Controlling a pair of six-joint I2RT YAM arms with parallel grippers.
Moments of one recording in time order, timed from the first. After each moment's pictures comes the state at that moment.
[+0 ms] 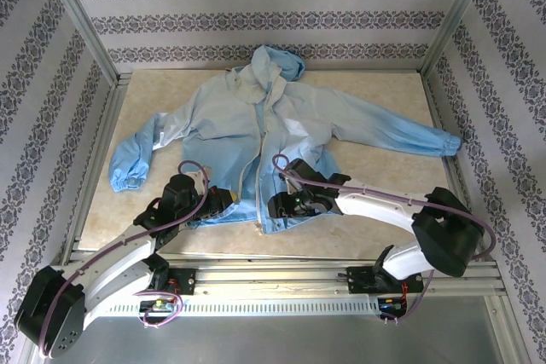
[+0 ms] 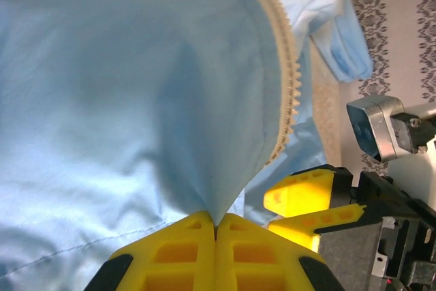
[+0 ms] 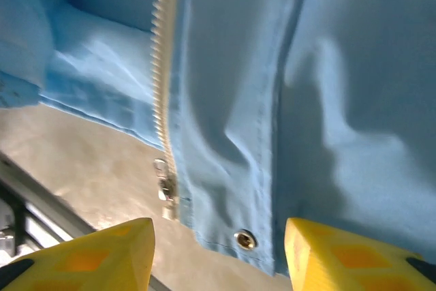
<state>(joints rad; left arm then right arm) -0.49 0.87 0.27 0.04 0.37 -0.97 0.86 1.44 0.78 -0.41 -0.26 0.73</state>
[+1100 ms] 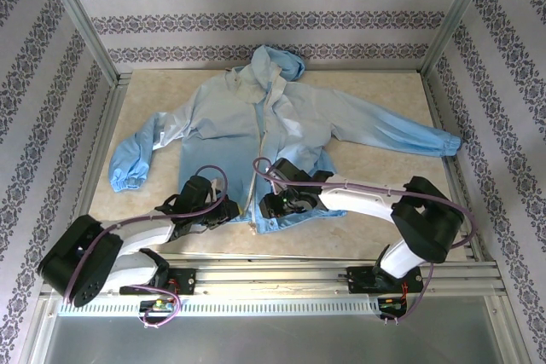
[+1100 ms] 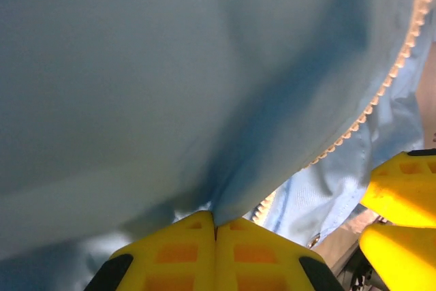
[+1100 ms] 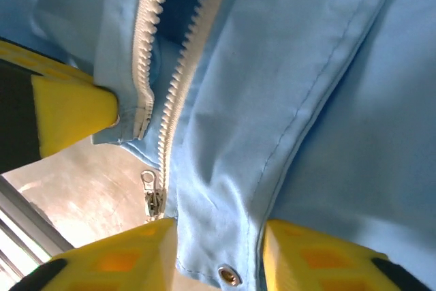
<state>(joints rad) -0.52 1.26 0.27 0.19 0.43 -0.98 0.91 1.58 0.88 -0.38 -0.23 0.60</state>
